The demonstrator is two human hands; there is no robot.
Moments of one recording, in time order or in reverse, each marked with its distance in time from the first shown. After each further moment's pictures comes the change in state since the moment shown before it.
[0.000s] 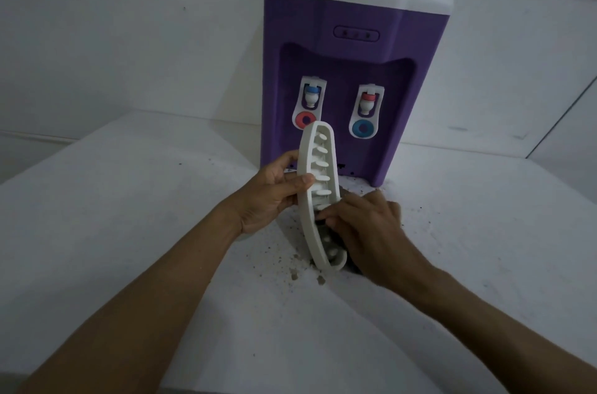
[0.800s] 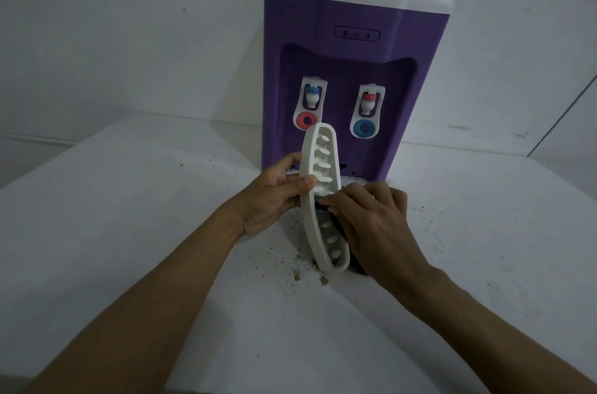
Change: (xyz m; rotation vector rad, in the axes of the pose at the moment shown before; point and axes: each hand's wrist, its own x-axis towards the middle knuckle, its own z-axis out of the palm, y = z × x) left_hand -0.001 0.000 0.003 0.041 0.004 0.000; right_hand 0.002 0.001 0.008 -0.206 0.196 -0.098
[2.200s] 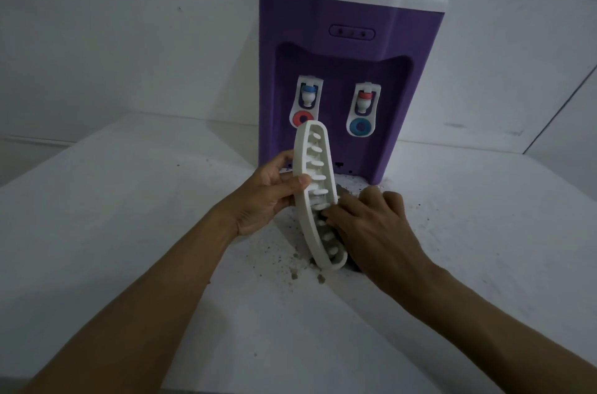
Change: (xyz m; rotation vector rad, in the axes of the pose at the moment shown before) left_hand -0.003 0.002 -0.001 -0.035 0.000 0.003; right_hand -0.005 0.003 -0.005 -0.199 -0.212 -0.056
